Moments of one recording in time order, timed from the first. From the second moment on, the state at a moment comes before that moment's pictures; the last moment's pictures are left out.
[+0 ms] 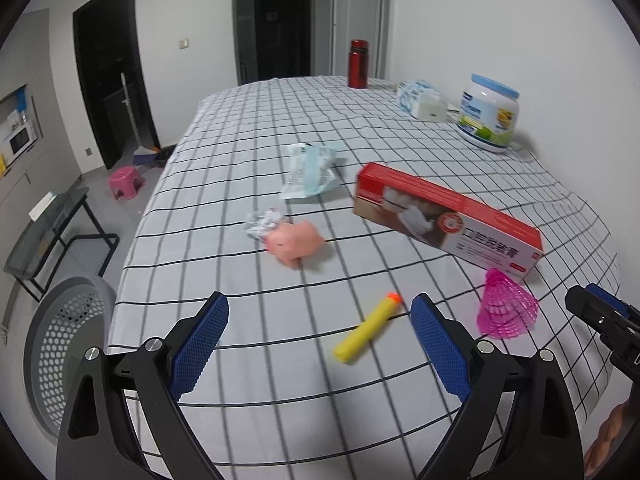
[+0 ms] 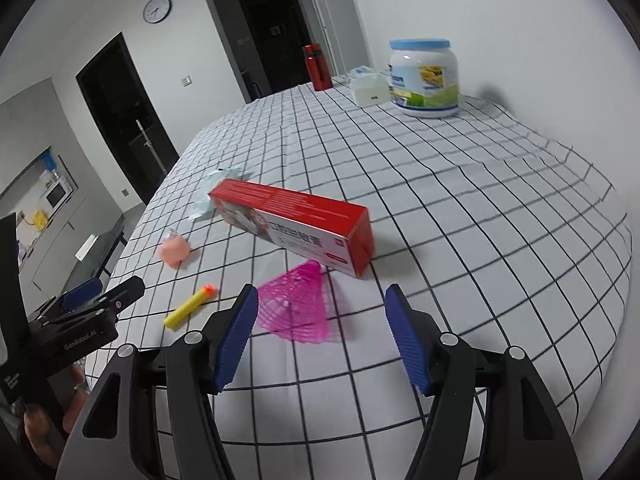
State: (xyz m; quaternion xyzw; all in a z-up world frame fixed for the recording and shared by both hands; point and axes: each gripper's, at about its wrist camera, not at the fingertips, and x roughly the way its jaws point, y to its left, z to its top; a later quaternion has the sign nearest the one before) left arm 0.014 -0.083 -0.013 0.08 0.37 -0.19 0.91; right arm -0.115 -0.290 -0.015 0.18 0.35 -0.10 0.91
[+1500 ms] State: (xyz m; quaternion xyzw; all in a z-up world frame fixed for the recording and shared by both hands) left arm 0.036 -0.088 -0.058 0.09 0.42 -0.20 0.88; right arm -0.050 -0.268 -0.062 0.15 0.41 -0.08 0.90
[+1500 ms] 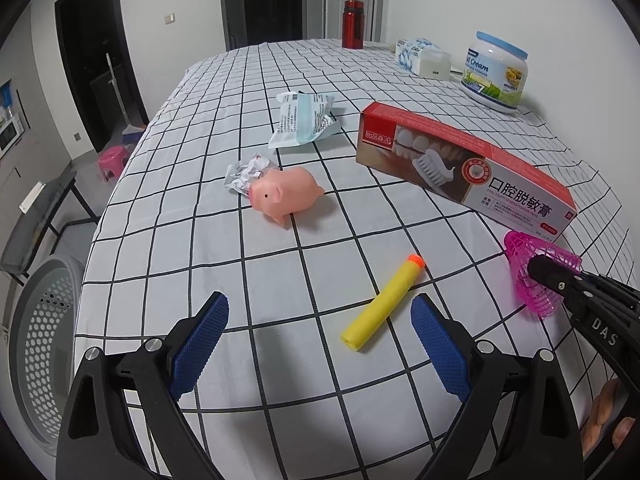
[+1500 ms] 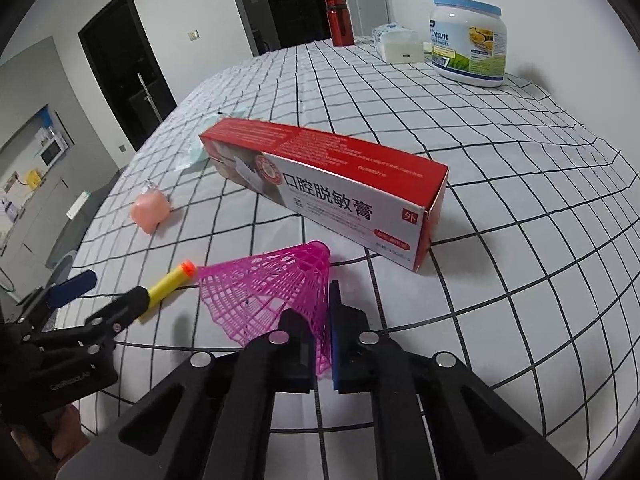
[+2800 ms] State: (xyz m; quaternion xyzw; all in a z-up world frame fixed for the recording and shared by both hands) left arm 0.024 -0.102 -0.060 0.10 0.43 -0.24 0.86; right arm -0.075 -0.263 -0.044 0.18 0.38 -0.05 0.90
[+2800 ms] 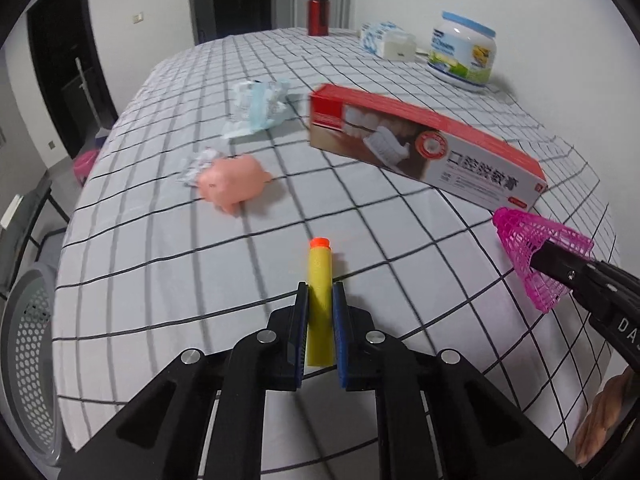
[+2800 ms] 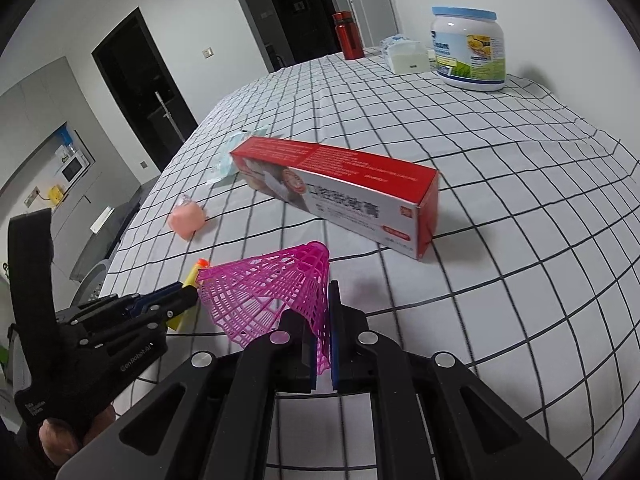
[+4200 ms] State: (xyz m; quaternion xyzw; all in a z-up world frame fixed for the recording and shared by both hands) left arm 0.069 0.262 -0.071 -0.05 0.44 0.07 0.89; right arm 0.082 0.105 -0.045 0.01 0.46 0.29 0.84
